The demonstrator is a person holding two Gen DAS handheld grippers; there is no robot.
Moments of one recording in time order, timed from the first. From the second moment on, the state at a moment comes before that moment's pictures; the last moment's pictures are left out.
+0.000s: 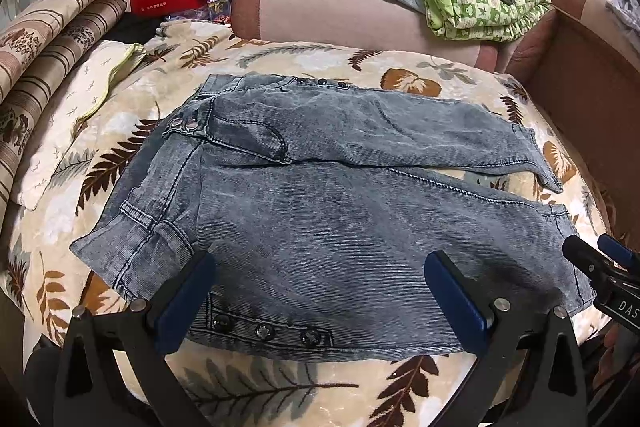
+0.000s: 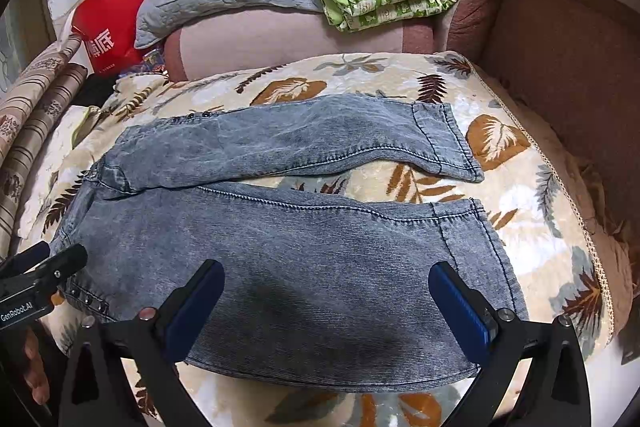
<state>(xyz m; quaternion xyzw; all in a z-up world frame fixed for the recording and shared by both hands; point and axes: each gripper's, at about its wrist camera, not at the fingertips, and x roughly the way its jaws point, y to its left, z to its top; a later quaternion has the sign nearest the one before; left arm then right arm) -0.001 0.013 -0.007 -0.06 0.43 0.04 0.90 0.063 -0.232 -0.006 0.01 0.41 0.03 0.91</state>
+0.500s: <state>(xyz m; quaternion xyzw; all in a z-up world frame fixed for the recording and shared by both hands) -0.001 0.016 -0.007 -0.06 0.43 0.04 0.90 0.066 -0.227 -0.005 0.01 0.41 0.03 0.91</state>
